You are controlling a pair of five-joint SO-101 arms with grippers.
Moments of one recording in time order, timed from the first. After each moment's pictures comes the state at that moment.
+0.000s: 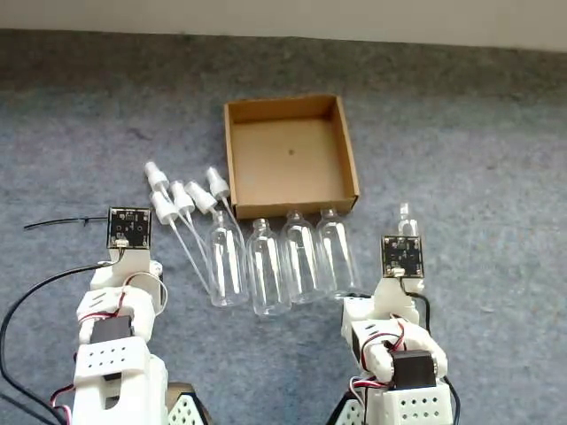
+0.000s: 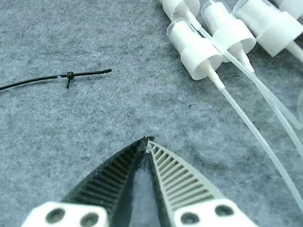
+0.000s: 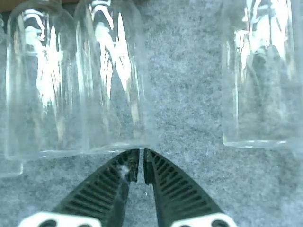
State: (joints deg) left arm -17.9 -65.3 95.9 24.3 -7.1; right arm -8.6 -104.9 95.6 70.2 -3.7
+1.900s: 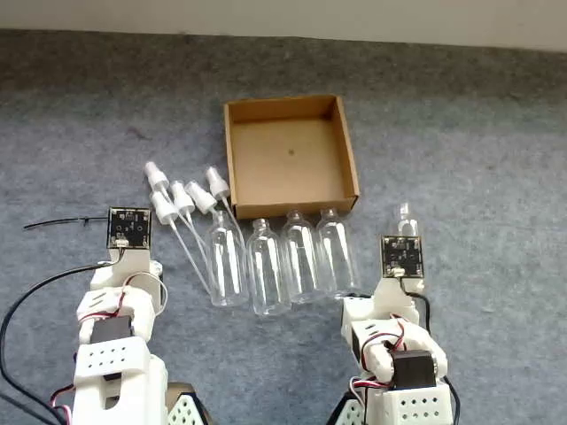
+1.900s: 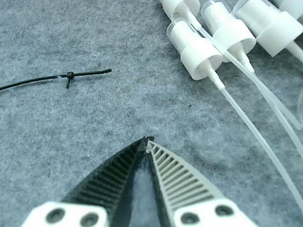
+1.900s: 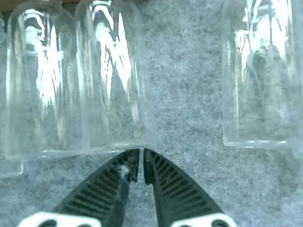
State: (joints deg) left arm -17.9 -65.3 95.9 24.3 -7.1; right arm -8.8 -104.9 95.6 70.2 -3.7
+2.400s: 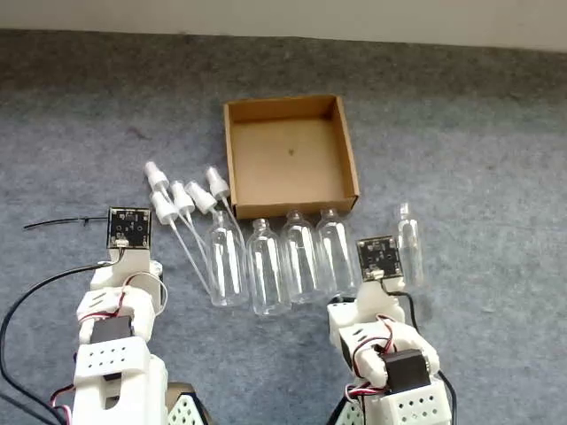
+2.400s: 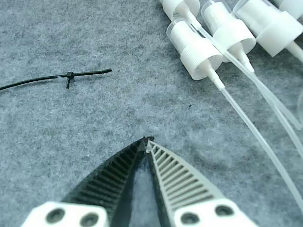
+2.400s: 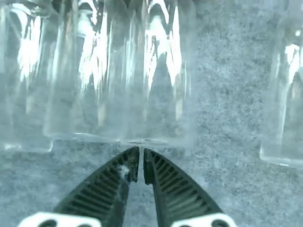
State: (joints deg) left arm -17.9 -65.3 95.9 24.3 -7.1; right arm -16.9 -104.9 95.6 70.2 0.0
